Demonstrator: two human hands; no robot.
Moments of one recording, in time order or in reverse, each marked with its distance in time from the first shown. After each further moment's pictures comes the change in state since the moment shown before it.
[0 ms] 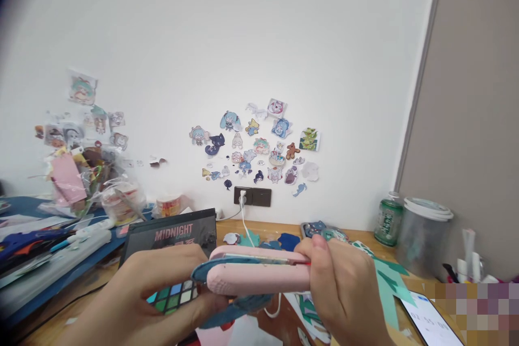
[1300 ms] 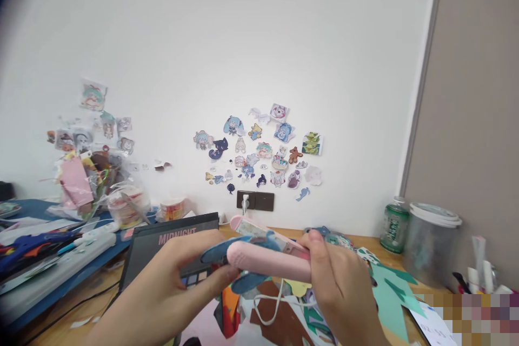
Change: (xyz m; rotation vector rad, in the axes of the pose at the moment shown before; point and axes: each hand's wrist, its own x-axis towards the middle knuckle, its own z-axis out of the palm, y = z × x) left_hand 0.013 -0.009 0.001 -0.260 -0.021 -0.081; right_hand 0.003 -0.004 0.011 0.115 -0.199 0.460
